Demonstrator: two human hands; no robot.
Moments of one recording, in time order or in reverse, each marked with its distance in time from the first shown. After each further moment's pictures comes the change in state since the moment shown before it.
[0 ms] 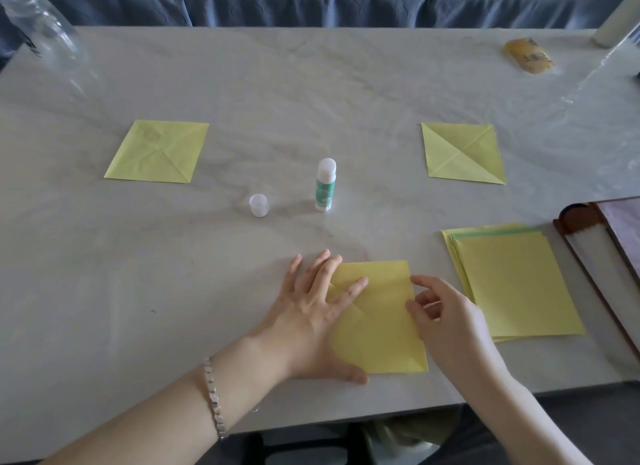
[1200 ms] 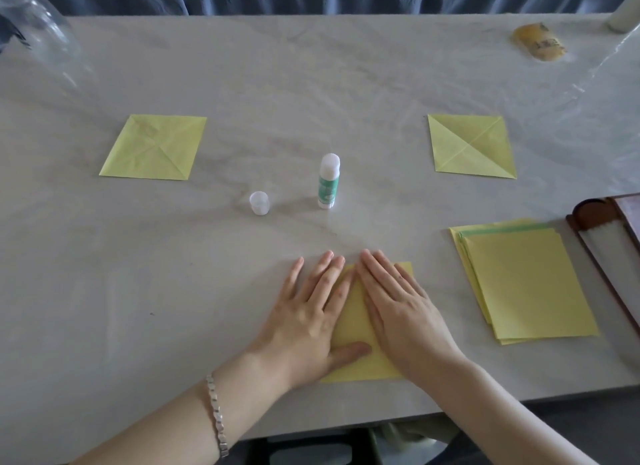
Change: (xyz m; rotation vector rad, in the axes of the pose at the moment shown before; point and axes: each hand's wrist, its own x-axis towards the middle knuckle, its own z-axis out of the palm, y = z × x) left_hand 0.001 -0.008 0.031 -0.006 0.329 0.049; right_hand 0.015 -0.003 0.045 -0.526 0.082 -0.670
